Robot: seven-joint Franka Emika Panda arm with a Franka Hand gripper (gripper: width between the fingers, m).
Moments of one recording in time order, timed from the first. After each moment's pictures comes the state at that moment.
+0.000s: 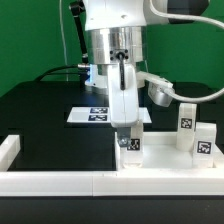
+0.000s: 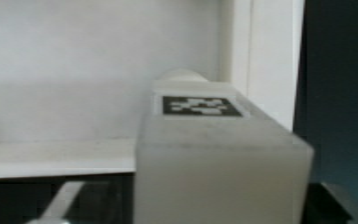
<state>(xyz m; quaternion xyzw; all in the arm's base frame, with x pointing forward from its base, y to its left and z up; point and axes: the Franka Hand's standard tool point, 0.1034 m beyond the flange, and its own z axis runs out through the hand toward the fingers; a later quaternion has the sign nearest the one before) 0.624 -0.008 0.070 -0.71 0.70 -0.02 0.06</state>
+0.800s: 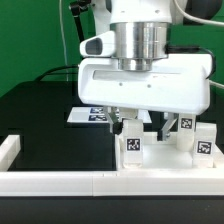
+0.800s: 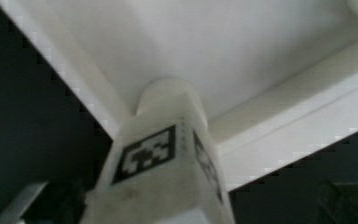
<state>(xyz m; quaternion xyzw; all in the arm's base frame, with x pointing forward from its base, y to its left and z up) 0.629 0.016 0.076 -0.98 0.21 -0.07 0.01</state>
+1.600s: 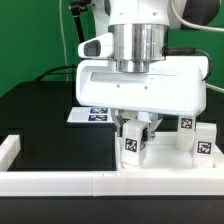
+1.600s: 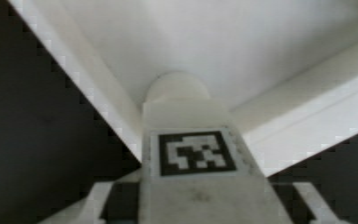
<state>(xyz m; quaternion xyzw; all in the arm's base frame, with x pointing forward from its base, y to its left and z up) 0.627 0.009 0.073 -0.94 0.32 -0.07 0.02</state>
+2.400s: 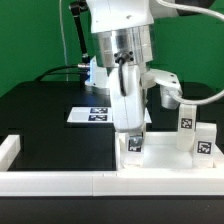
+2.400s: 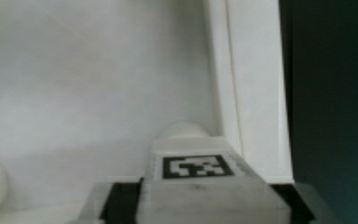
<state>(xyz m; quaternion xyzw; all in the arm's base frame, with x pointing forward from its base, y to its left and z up) 0.629 0.012 0.072 -0.65 0.76 0.03 0.07</state>
